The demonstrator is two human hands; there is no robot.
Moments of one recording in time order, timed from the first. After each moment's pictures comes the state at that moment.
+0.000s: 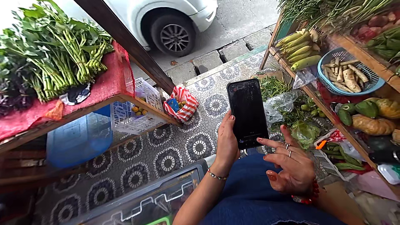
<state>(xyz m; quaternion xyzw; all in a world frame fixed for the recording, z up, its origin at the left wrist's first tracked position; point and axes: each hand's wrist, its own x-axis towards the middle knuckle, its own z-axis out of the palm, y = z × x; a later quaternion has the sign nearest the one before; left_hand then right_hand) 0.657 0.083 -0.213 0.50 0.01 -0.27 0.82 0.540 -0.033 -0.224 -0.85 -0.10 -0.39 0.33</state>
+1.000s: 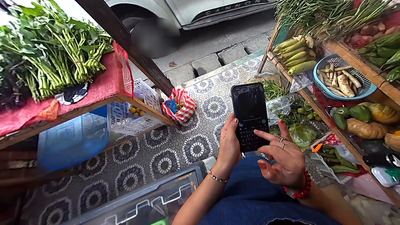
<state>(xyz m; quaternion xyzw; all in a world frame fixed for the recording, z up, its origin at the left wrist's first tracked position) 0.654 0.082 -0.214 0.48 -0.01 -0.29 0.83 0.558 -0.032 -0.224 -0.86 -0.08 -0.39 0.32</state>
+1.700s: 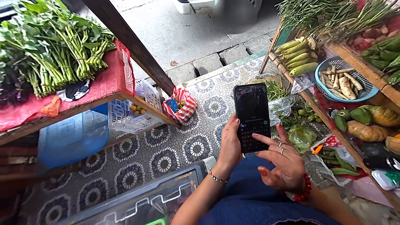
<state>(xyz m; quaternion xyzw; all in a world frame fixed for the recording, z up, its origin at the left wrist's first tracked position) 0.654 0.086 -0.214 0.48 -0.03 -0.29 0.83 0.555 -0.026 -0.225 -0.86 -0.10 -0.39 0.32</state>
